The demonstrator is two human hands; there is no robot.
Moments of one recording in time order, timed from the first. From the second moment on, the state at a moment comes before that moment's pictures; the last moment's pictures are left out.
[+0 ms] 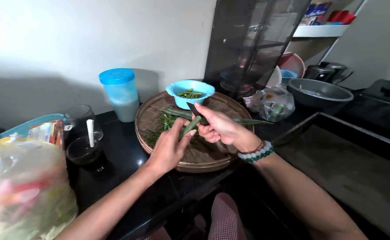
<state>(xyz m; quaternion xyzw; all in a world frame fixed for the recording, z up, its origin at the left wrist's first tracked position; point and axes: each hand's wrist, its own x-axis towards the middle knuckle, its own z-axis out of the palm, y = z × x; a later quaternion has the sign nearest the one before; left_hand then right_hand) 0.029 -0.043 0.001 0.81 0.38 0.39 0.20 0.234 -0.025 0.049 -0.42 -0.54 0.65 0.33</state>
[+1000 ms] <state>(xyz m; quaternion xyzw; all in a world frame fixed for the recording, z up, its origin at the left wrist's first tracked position) -0.059 -0.034 0.091 0.64 0.43 0.54 0.32 0.265 0.015 0.053 -0.61 -0.58 0.49 0.25</state>
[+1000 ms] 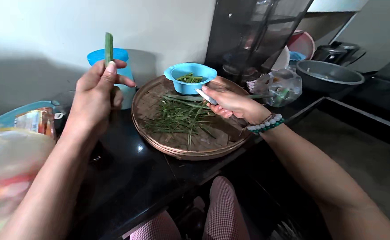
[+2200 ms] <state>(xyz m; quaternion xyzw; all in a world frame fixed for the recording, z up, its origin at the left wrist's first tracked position) 0.006 0.006 -0.002 0.36 0.40 0.56 0.63 0.171 0.058 -0.006 -0.38 -0.87 -0.07 0.32</state>
